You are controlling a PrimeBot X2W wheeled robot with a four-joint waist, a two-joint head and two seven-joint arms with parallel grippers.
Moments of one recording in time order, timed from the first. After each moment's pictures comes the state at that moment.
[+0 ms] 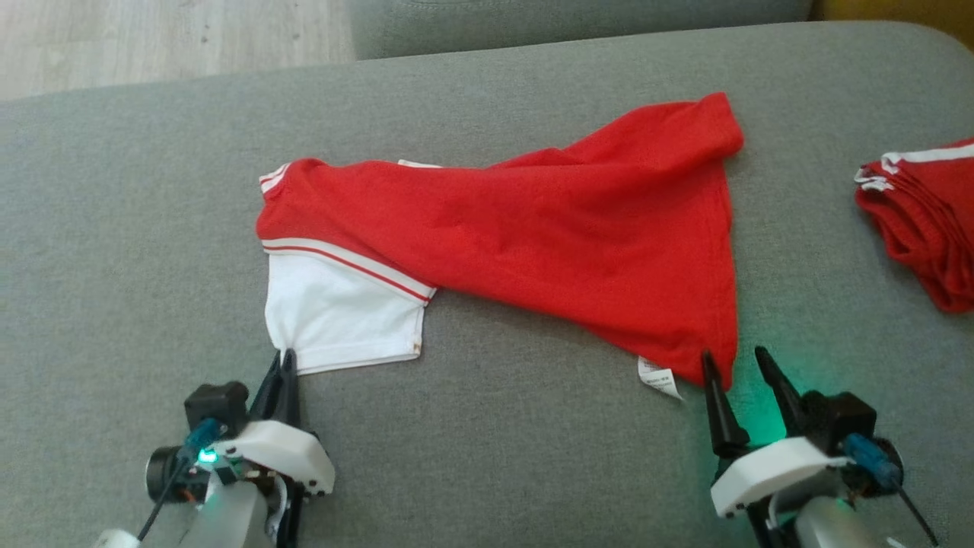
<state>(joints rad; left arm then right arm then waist) -0.38 0.05 -0.12 0.97 -0.23 -0.13 -0.27 -0.09 -0.05 0.08 0.51 0.14 0.13 -0.25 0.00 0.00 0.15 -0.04</state>
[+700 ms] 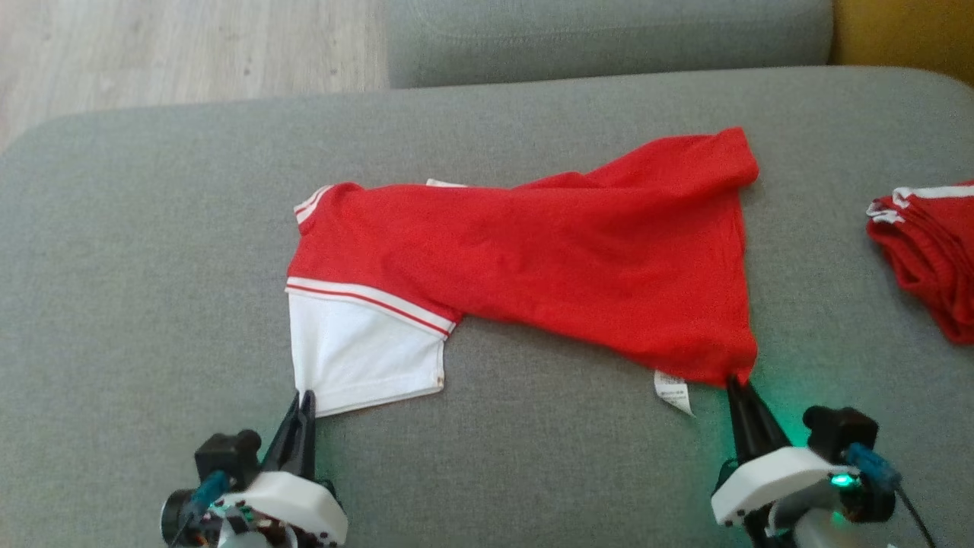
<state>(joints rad) -0.22 0.05 -0.16 0.80 -0.27 -0.13 -0.26 -0.13 -0.05 0.09 0.69 0.26 0.13 -0.26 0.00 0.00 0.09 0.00</state>
